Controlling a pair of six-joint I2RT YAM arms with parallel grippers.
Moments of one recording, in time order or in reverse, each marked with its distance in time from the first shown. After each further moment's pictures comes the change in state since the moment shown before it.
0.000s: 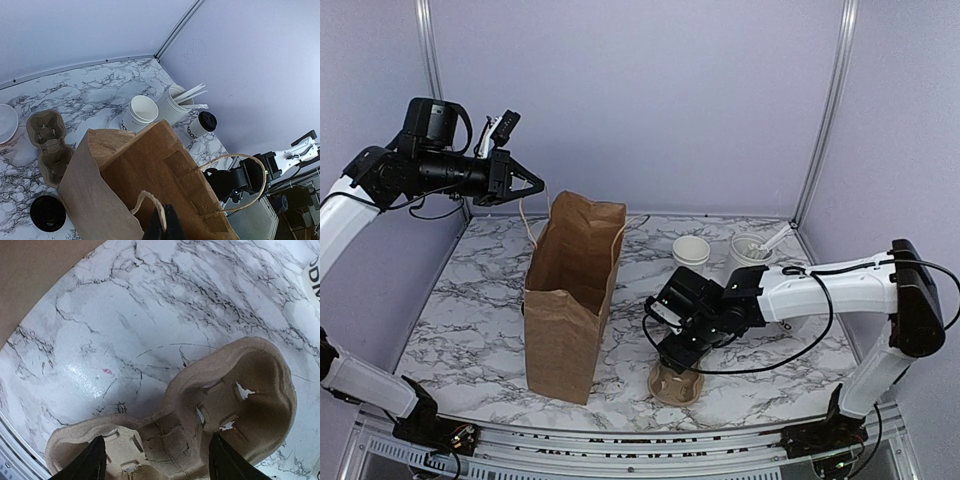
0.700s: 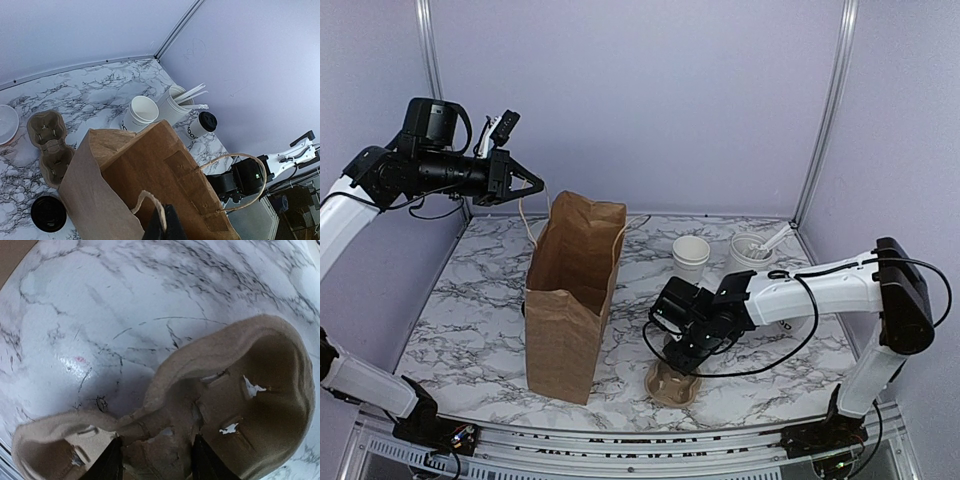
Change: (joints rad) left arm 0.004 0.000 0.000 0.000 0.002 0.005; right arm 0.001 0.063 -0.016 -0.028 0.013 0.010
